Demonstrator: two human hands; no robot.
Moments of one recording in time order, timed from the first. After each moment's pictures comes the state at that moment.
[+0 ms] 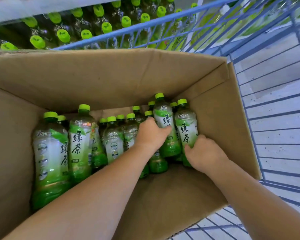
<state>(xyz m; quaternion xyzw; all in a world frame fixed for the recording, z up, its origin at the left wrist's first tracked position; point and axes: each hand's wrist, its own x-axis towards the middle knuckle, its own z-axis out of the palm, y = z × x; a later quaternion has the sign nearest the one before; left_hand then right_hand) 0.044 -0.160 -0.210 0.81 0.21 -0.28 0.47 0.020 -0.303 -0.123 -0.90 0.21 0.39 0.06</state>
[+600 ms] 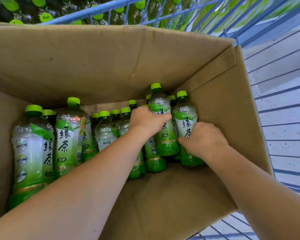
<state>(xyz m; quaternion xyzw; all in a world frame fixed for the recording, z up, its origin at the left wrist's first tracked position) 0.068 -0.158 -0.211 0.77 0.30 -0.27 0.50 0.042 -0.310 -0.151 -0.93 0.14 0.33 0.02</state>
